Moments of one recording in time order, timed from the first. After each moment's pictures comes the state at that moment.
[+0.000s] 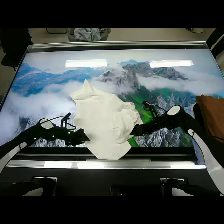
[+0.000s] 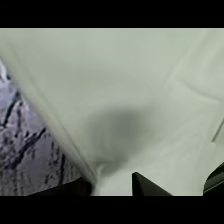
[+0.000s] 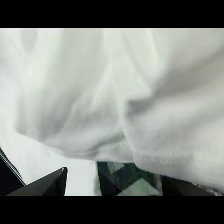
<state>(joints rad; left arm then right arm) -0.18 -1.31 0.63 0.77 -0.97 -1.46 0.05 -1.42 0.85 -0.78 1.16 0.89</state>
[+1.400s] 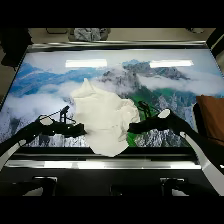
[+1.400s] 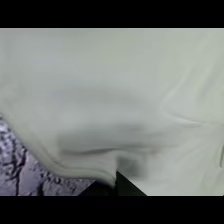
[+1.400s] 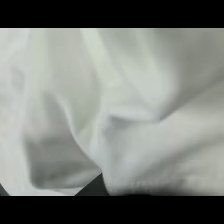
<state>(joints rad) -0.17 -1.31 0.70 0.77 -0.90 -1.37 0.17 -1.43 0.83 -0.72 0.96 1.03</state>
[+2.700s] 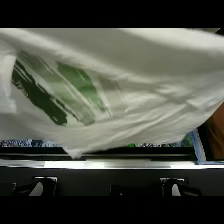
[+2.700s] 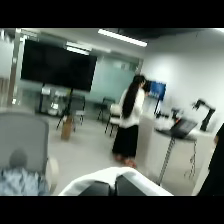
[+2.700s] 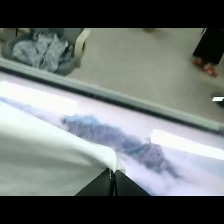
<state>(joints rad) 0.25 -0.78 1.92 0.98 -0.99 -1.55 -0.28 -0.62 1.60 -1.20 1.32 1.10</state>
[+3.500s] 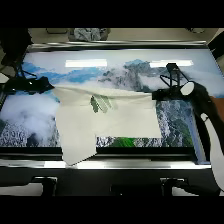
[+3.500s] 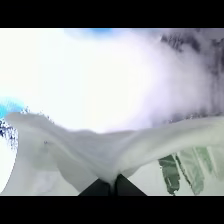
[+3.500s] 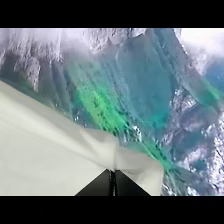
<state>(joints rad) 0.19 -1.53 1.46 0.99 -1.08 -1.36 -0.01 -1.45 1.23 -1.18 0.76 1.22</state>
